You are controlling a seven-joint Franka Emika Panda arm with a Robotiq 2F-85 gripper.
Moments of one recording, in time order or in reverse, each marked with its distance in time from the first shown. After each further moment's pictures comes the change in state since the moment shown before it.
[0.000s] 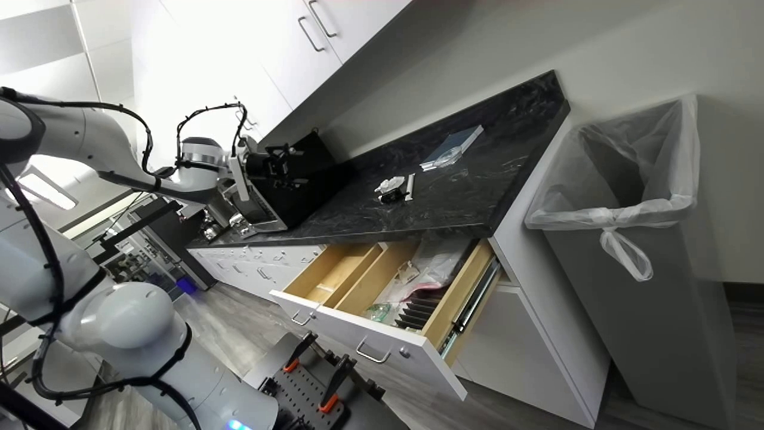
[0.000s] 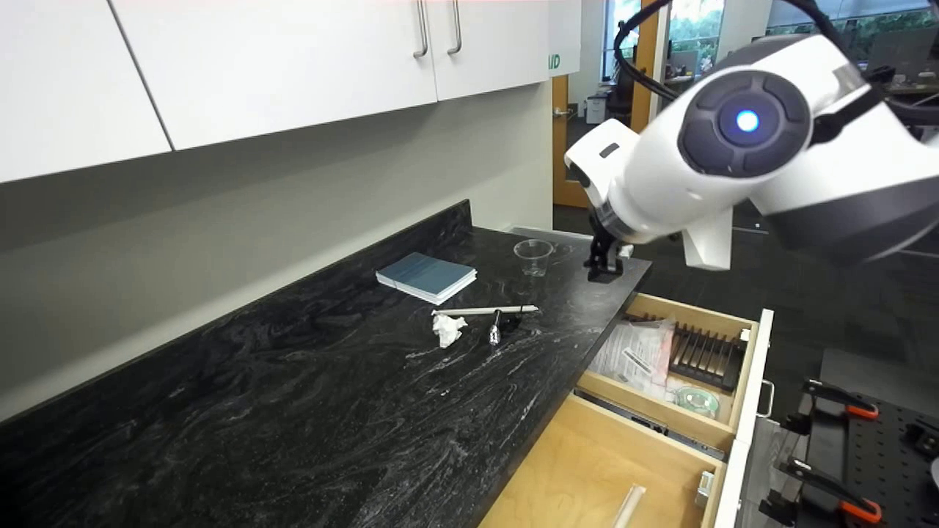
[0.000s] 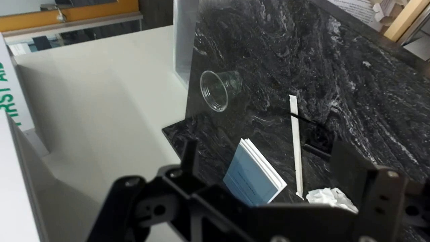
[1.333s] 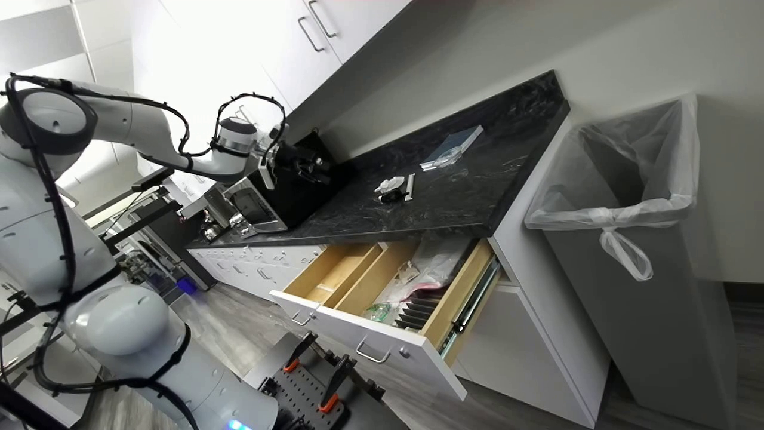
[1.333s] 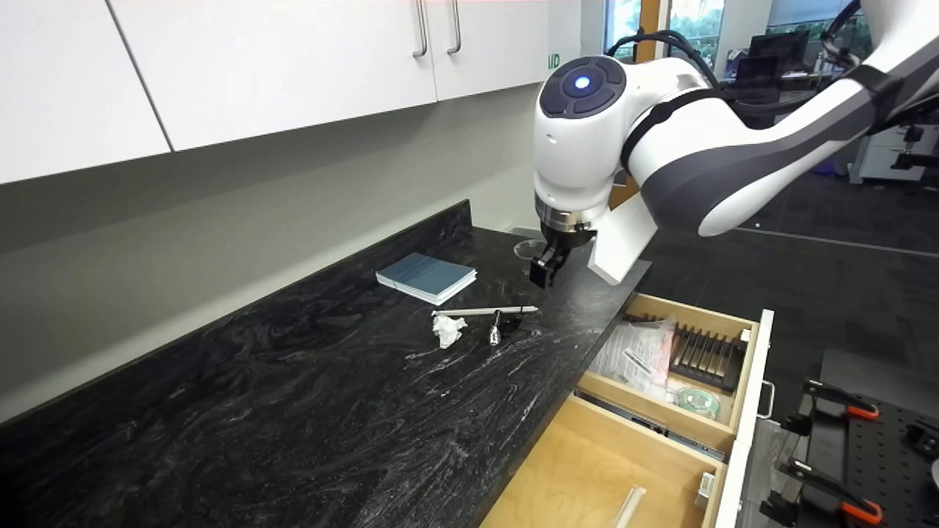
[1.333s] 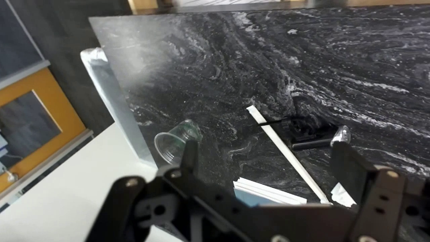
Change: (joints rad) arm -0.100 0.211 -0.040 0.223 0.293 0.071 0.284
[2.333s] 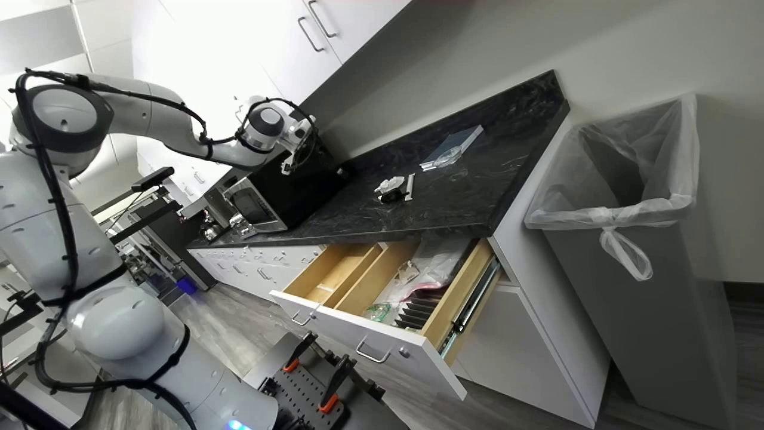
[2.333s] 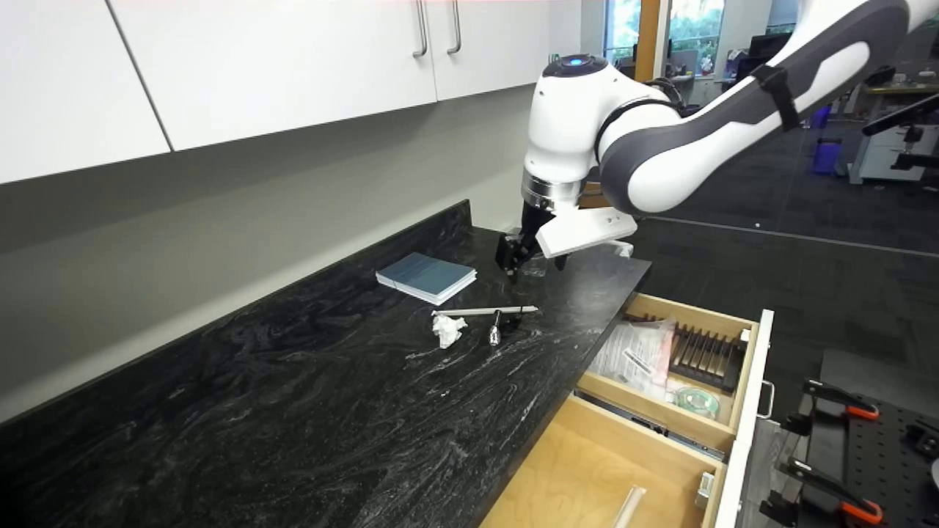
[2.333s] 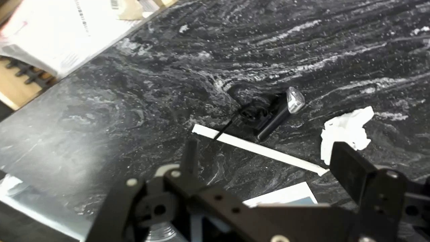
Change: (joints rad) arm -0.065 0.074 -0.113 0.022 0.366 0.337 0.127
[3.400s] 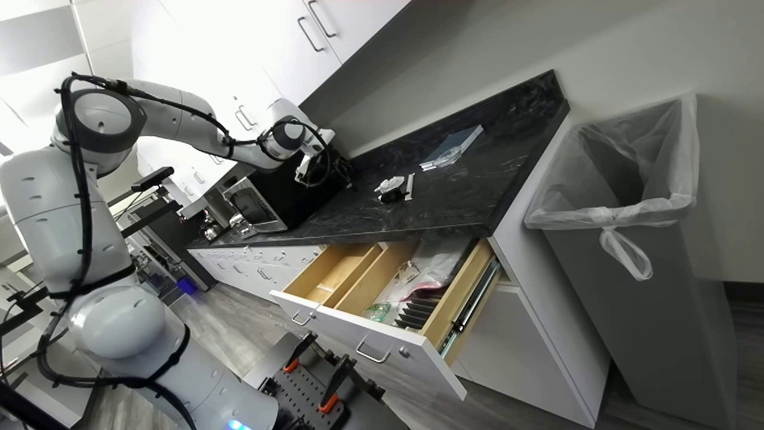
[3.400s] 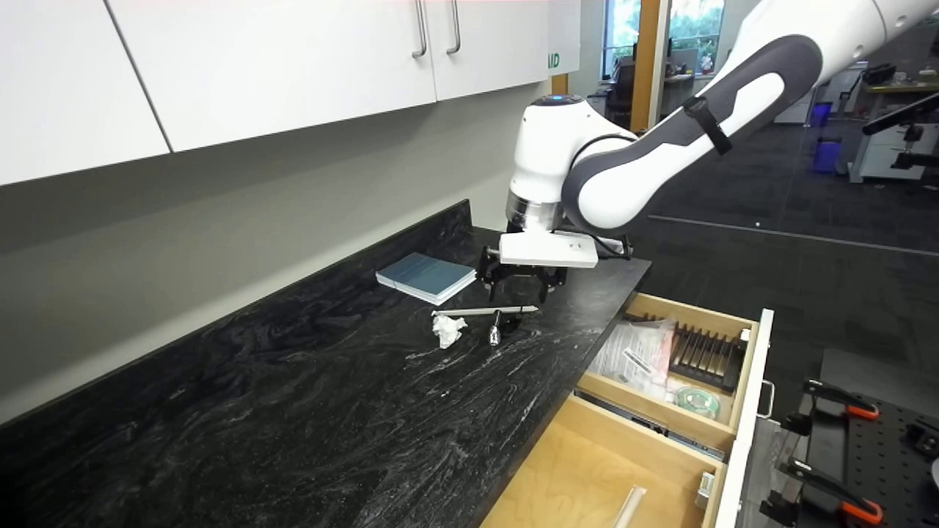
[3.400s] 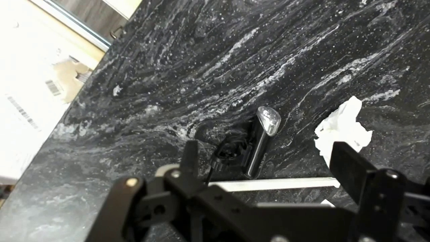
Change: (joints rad) arm 0.018 0.137 -0.050 0.069 0.253 0.101 0.139
